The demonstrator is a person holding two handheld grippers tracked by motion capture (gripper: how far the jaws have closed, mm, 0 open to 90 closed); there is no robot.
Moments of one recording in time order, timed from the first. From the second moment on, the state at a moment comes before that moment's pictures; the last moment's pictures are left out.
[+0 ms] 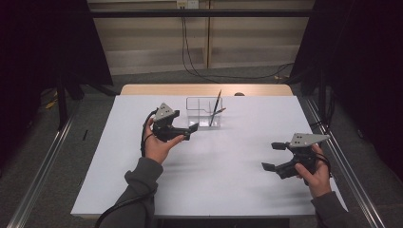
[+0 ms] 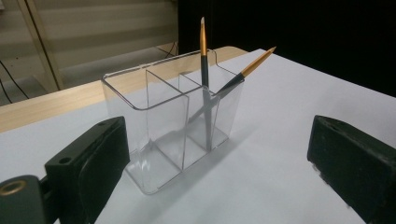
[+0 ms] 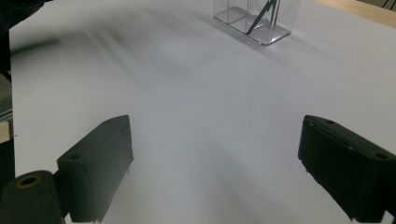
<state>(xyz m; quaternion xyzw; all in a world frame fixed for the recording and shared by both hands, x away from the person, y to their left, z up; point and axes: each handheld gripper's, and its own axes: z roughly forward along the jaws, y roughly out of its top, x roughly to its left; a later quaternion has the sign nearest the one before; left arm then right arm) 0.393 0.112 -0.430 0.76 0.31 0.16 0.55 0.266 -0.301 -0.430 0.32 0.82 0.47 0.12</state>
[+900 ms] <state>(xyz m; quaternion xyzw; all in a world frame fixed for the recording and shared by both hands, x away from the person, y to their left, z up) 0.383 0.129 -0.432 0.75 0.32 0.16 0.55 0.265 -0.301 -0.430 0.32 0.82 0.46 0.12</state>
